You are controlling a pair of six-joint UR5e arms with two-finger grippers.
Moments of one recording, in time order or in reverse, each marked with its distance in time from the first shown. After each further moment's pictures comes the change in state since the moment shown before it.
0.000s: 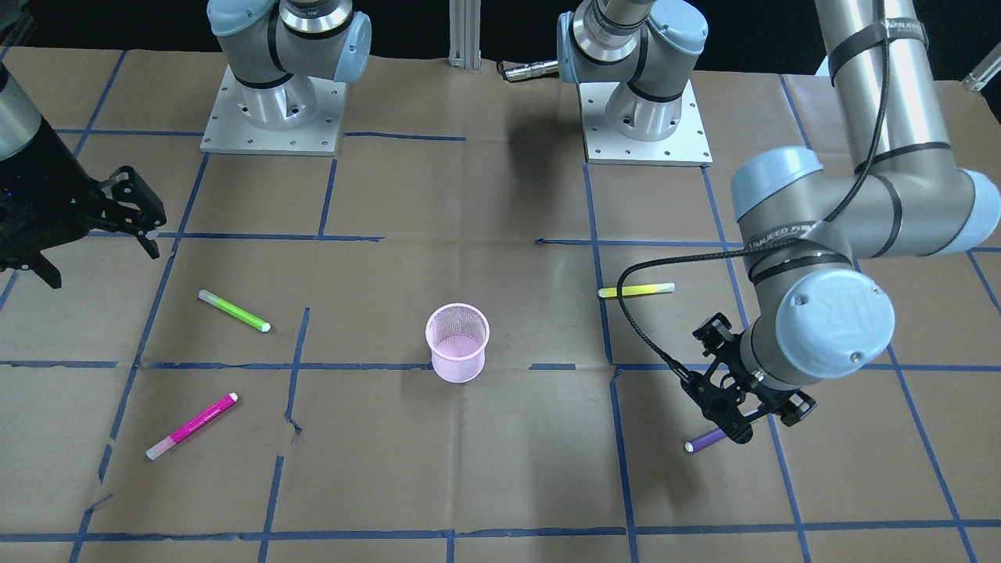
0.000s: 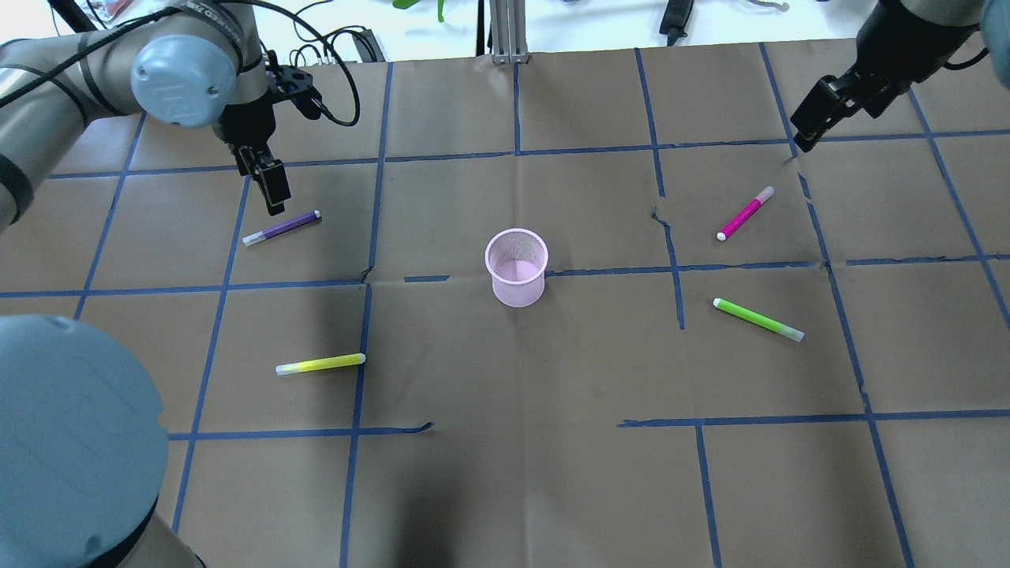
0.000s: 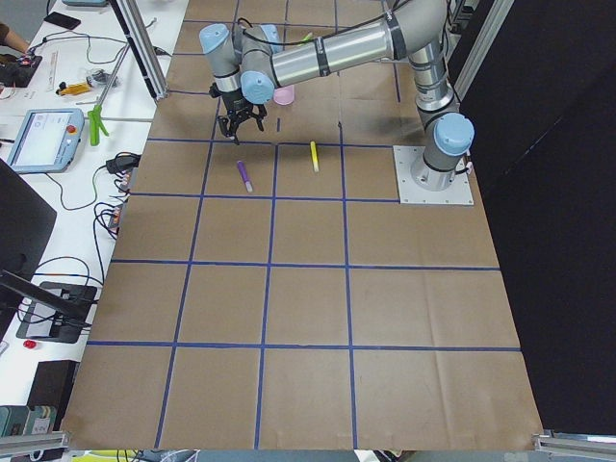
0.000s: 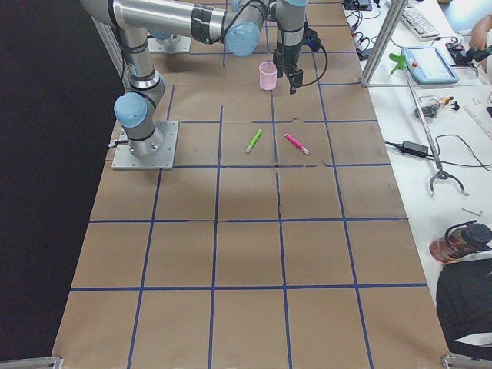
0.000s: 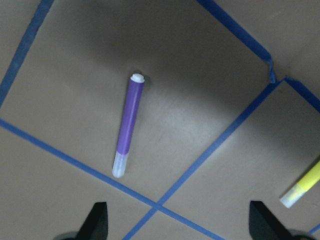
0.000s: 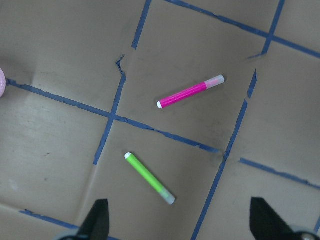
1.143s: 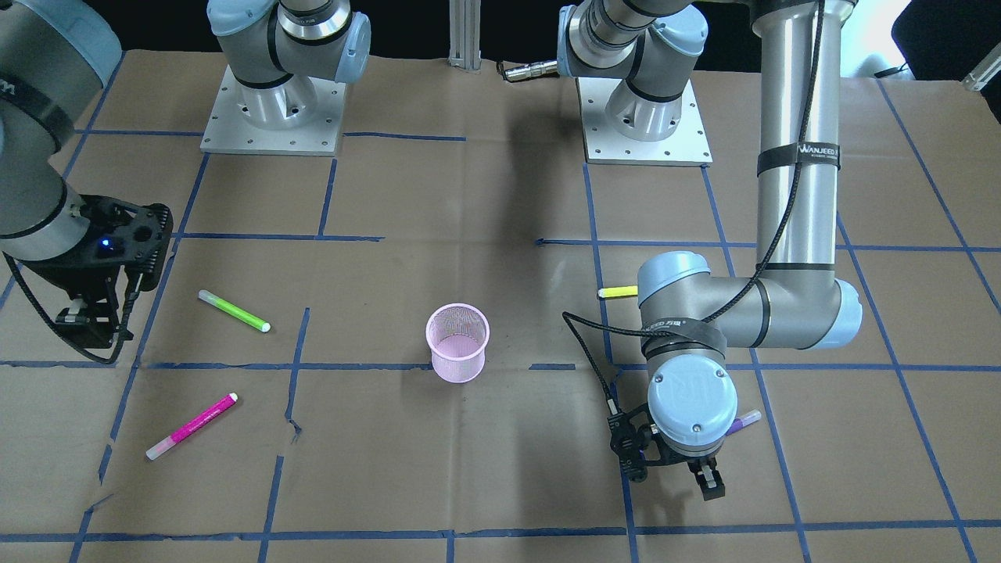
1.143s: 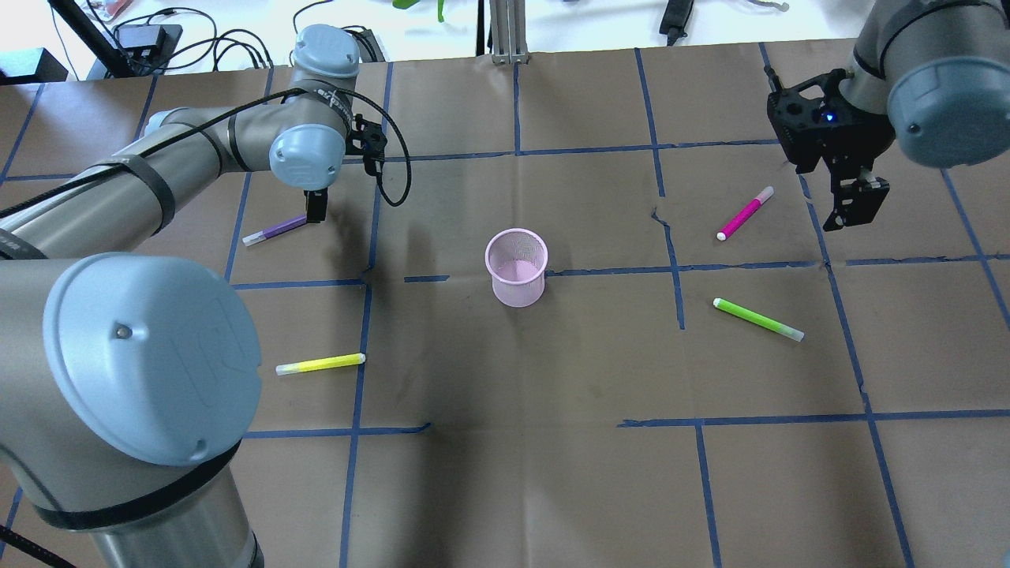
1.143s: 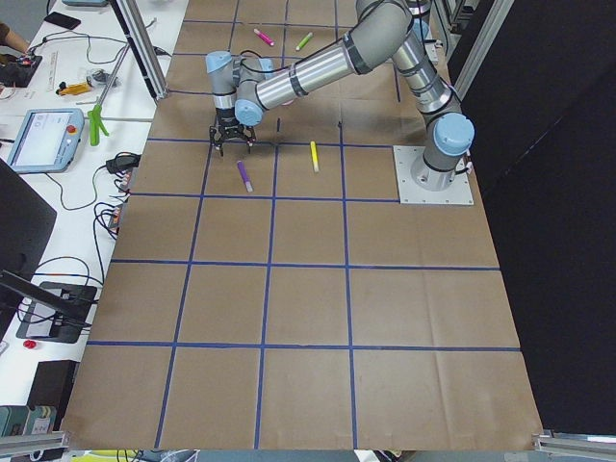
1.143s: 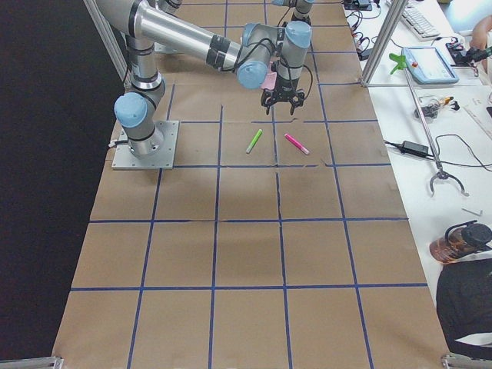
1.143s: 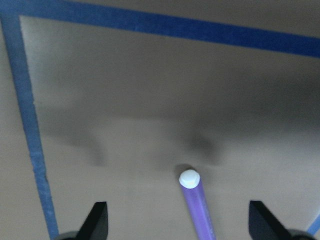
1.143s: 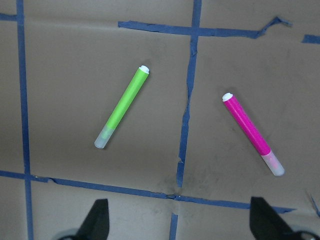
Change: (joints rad) left arm -0.103 -0.180 -0.063 0.394 0.202 0.383; right arm -0.006 0.076 0.179 -0.125 -0.094 -1.168
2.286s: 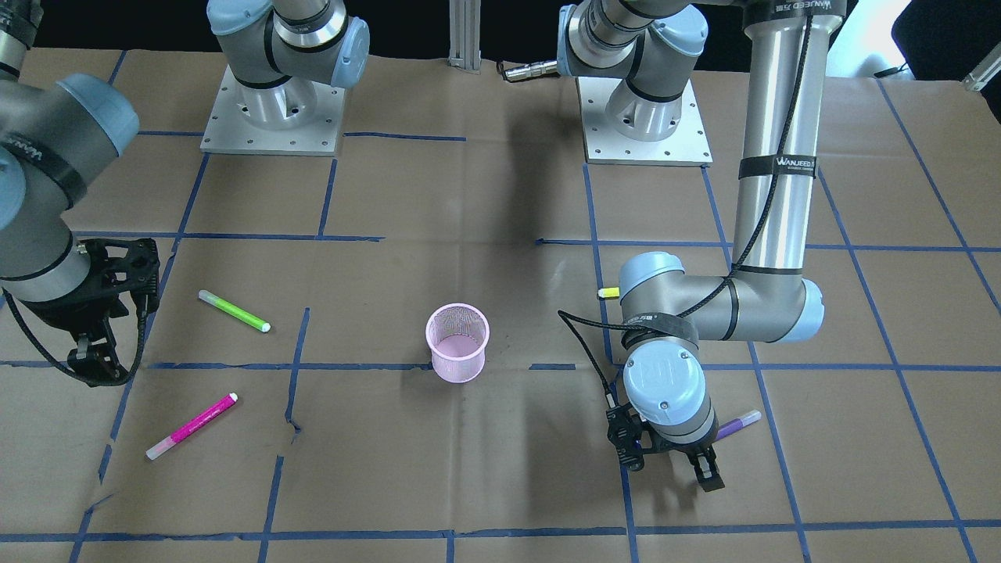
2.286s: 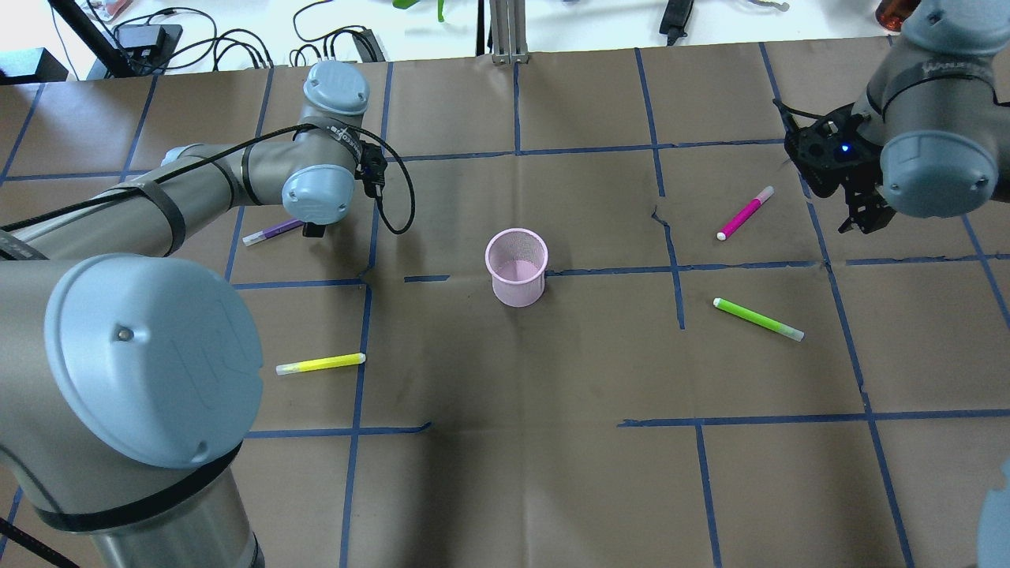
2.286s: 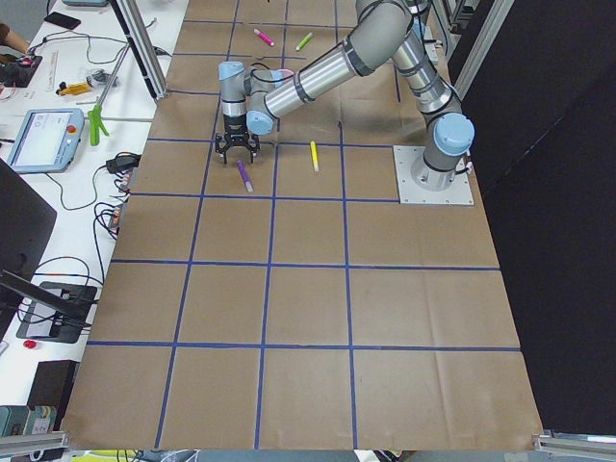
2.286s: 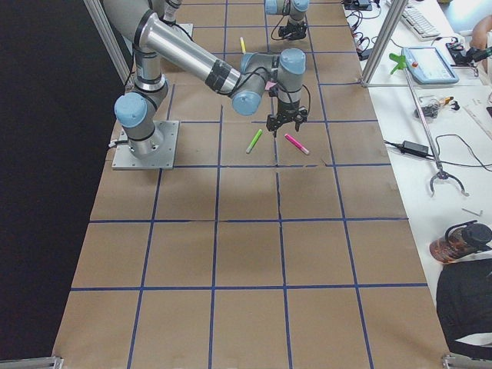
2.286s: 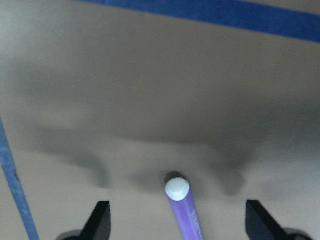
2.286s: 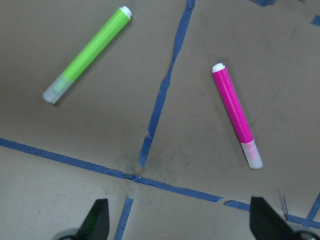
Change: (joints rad) left arm -0.002 0.002 -0.089 0.115 0.042 -0.047; right arm -0.063 0.085 0.089 -0.313 -0.013 -0.241
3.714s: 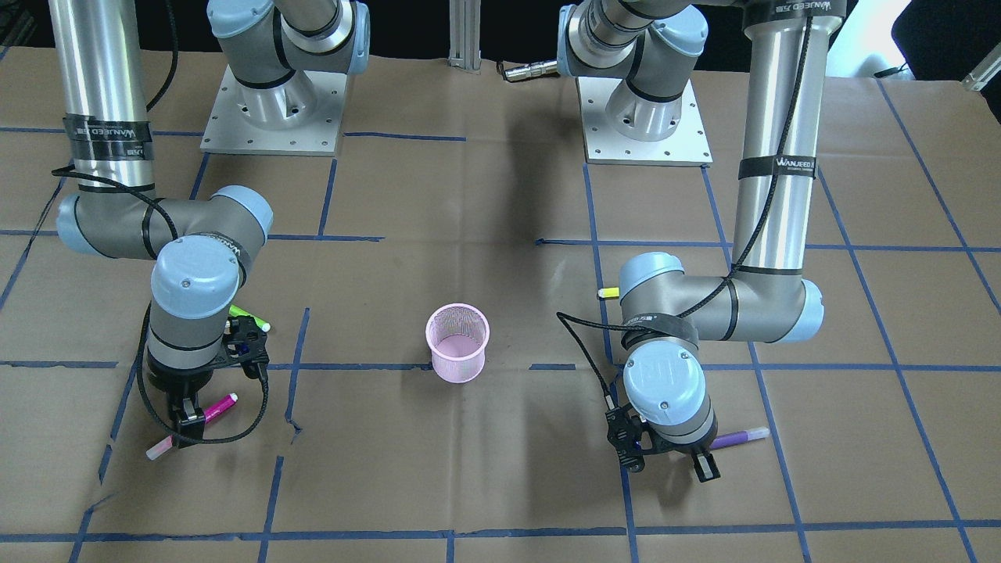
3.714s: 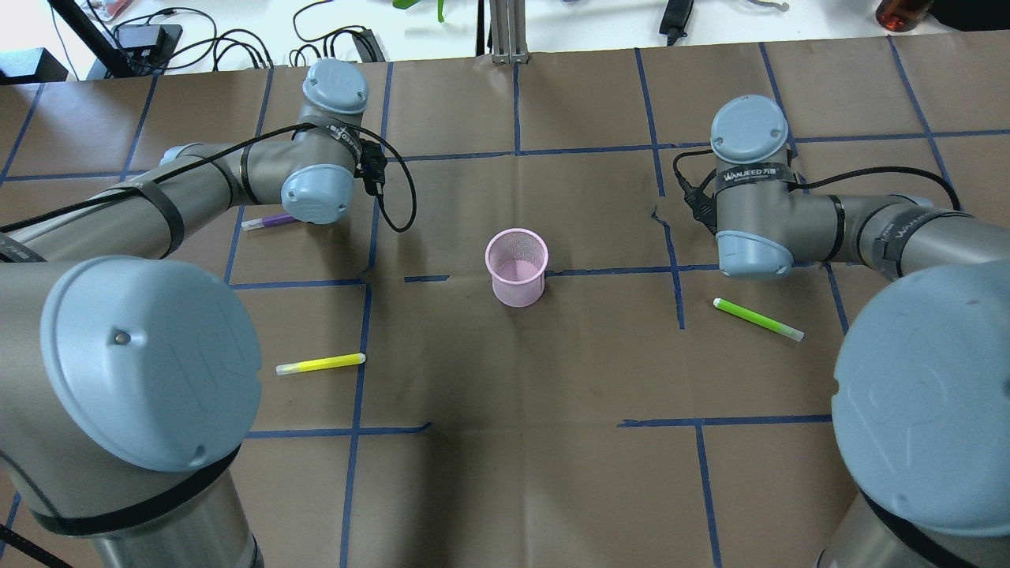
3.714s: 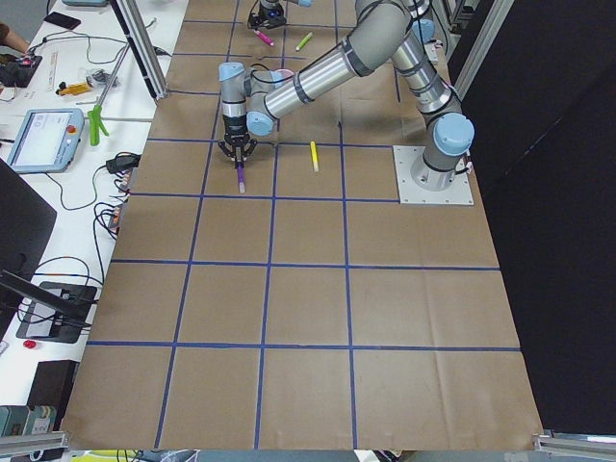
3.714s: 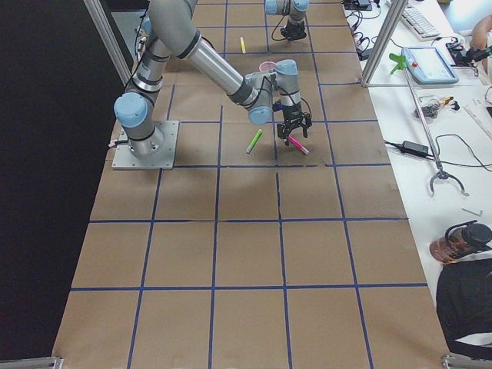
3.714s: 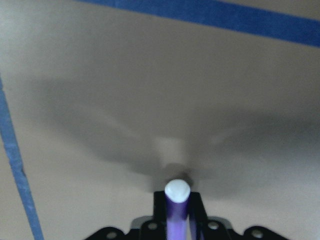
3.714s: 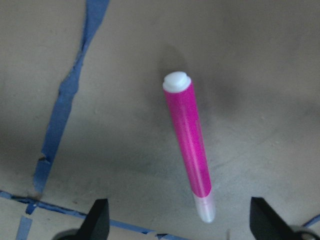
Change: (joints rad) left arm 0.000 0.018 -0.001 0.001 -0.012 -0.008; right arm 0.211 0.254 0.078 -0.535 -0.314 -0.012
